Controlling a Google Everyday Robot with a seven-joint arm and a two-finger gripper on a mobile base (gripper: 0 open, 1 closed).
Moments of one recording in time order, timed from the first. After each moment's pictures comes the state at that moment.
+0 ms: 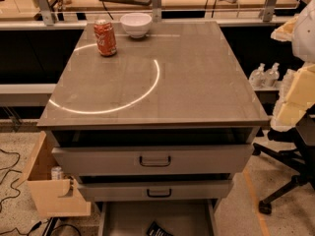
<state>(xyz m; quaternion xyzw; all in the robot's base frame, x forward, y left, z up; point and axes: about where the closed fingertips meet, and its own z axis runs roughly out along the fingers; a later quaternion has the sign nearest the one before) 0.438 -0.211 0.996 -0.60 0.77 -0.06 0.19</state>
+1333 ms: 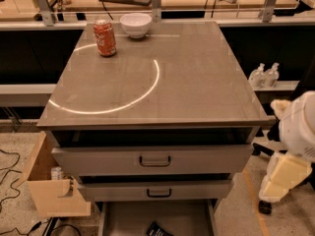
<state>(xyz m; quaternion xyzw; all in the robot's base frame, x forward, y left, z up) 0.382 -0.228 0.873 -0.56 0.81 -0.07 0.17</state>
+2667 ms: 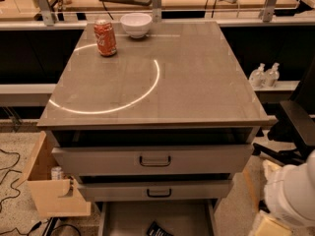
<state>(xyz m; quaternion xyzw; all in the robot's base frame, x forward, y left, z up) 0.322 -0.231 0.748 -0.52 0.84 -0.04 0.13</state>
